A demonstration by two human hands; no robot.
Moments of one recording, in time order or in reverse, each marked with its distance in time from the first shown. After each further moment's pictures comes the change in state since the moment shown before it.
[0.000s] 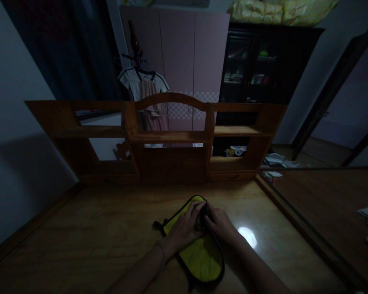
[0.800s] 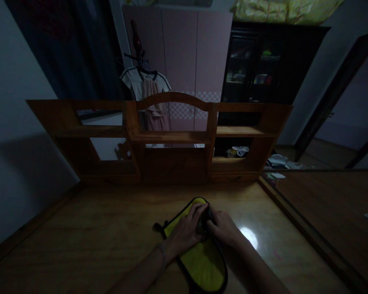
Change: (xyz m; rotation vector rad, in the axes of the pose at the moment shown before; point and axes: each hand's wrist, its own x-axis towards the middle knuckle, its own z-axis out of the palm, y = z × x) left_hand 0.002 -0.002 0.001 -0.017 -0.004 0.003; right_hand -0.001 -0.008 -0.012 -0.024 -0.076 0.041
